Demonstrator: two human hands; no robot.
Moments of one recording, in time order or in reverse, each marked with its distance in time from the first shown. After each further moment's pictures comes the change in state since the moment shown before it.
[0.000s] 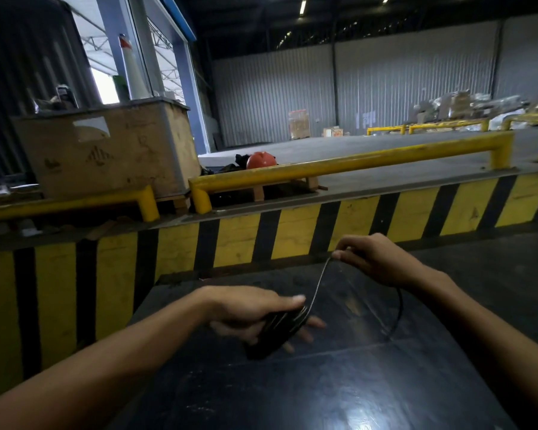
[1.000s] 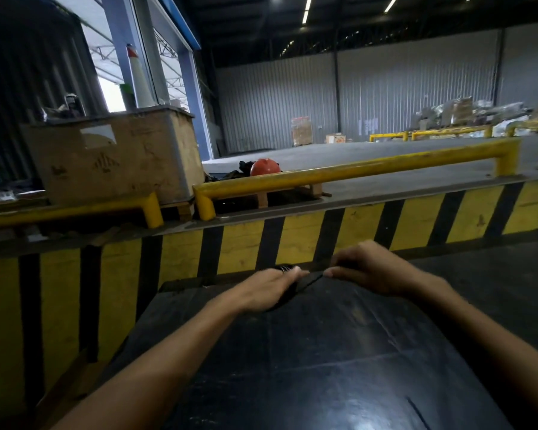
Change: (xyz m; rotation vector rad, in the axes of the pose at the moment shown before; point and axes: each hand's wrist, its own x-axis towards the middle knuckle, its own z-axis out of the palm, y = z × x) left_hand 0.033 -0.006 -0.024 0.202 0.689 0.120; right_hand 0.011 -0.036 -0.010 0.014 -0.174 0.010
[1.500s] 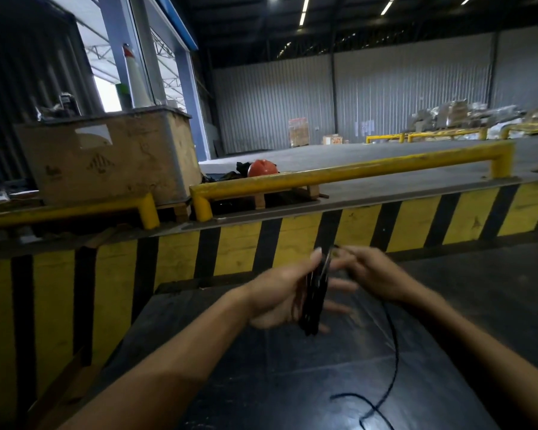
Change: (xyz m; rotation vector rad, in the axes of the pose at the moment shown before) left_hand -0.017 0.039 0.009 -0.730 -0.480 0.182; right_hand -0.008 0.006 0.014 0.231 0.230 -0.054
